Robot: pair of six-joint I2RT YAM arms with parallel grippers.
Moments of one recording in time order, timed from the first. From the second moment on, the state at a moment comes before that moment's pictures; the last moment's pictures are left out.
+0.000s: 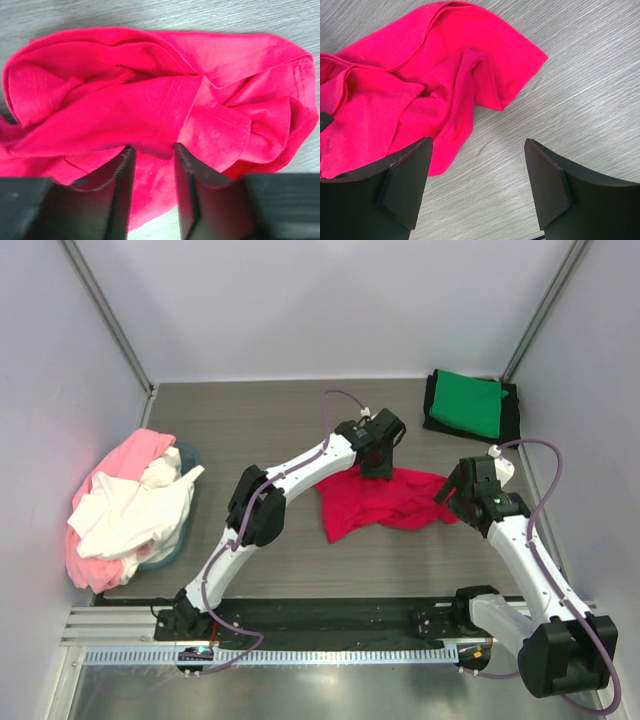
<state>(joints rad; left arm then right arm) -0.88 2.39 2.23 -0.86 -0.07 -0.73 0.10 0.97 0.74 -0.70 0.27 0.67</state>
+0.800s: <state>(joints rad) -0.83 2.21 2.25 -0.99 -0.14 -0.68 0.10 0.98 0.74 -0.69 0.25 0.66</state>
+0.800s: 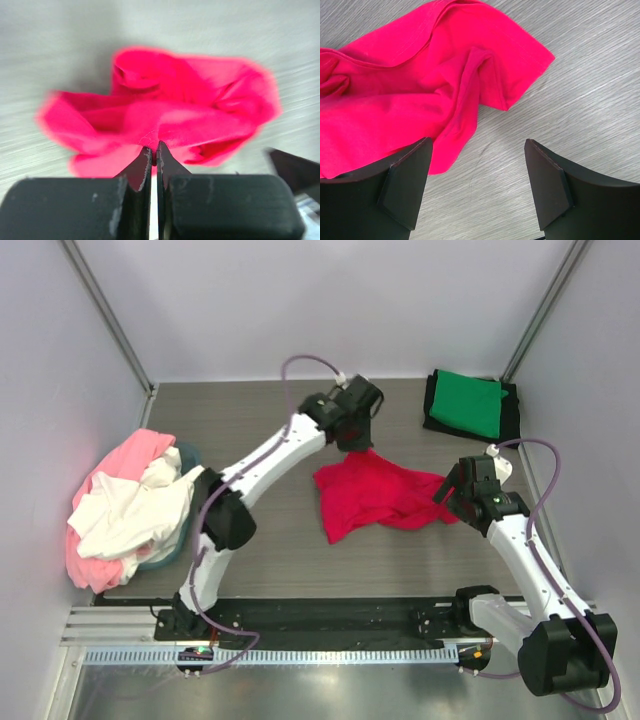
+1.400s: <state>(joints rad) -0.69 1.23 1.22 -0.83 -0.26 -0.68 0.10 1.01 0.74 -0.60 -0.02 0.68</state>
